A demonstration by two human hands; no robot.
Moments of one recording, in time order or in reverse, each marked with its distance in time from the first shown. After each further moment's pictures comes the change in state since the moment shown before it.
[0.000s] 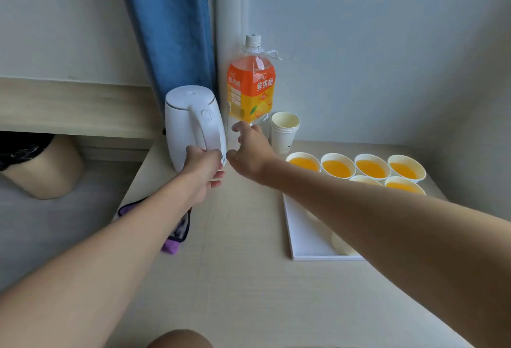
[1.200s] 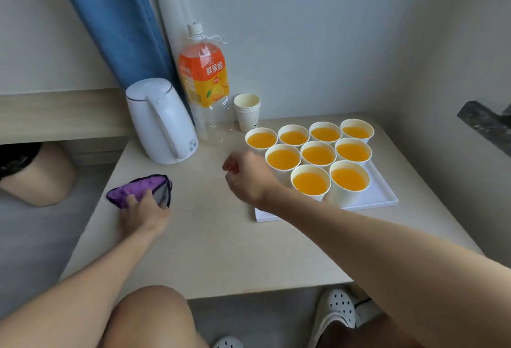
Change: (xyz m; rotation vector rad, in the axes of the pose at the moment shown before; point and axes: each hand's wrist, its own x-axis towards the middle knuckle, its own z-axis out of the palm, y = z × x) left_hand -0.047 -0.113 -0.043 1.022 0.277 0.052; right_hand -0.110 0.063 -0.015 0.135 0.037 -0.003
